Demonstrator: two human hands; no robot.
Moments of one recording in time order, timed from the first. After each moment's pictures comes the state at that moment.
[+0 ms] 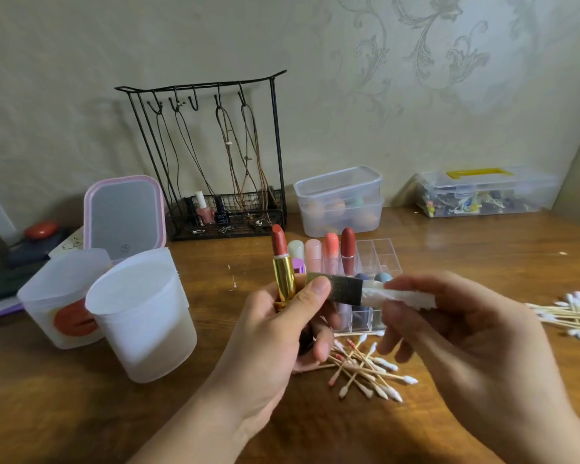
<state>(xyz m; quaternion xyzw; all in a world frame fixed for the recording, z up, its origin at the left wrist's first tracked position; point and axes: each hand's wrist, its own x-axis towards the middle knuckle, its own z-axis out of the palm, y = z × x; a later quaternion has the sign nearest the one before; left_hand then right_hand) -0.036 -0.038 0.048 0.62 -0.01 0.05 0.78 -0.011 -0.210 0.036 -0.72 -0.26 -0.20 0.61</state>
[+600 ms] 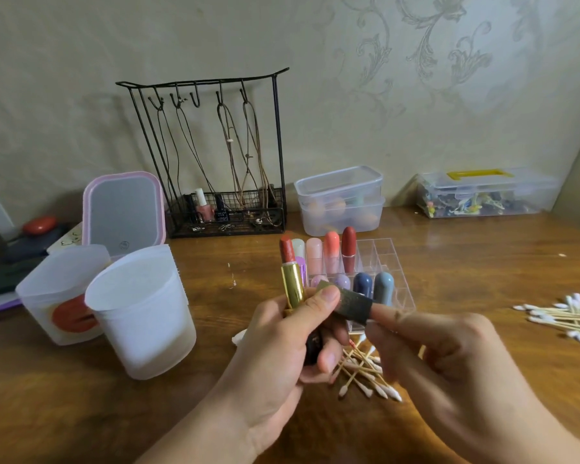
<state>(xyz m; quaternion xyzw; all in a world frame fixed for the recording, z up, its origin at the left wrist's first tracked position) -0.039 -0.041 0.044 0.56 0.01 -0.01 0.83 -0.011 -0.214 0.029 -0.83 -0.30 -0.18 0.43</state>
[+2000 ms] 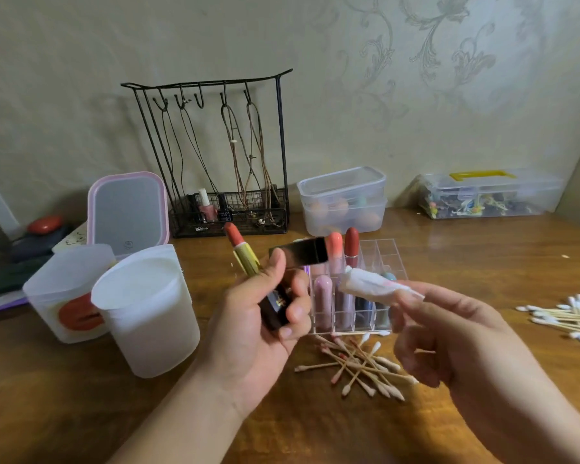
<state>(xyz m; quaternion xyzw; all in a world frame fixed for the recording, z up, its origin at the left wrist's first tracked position) -0.026 -0.021 0.049 0.42 0.00 0.04 0.90 -0.004 -0.205 0.041 -0.61 -0.10 0.09 0.78</state>
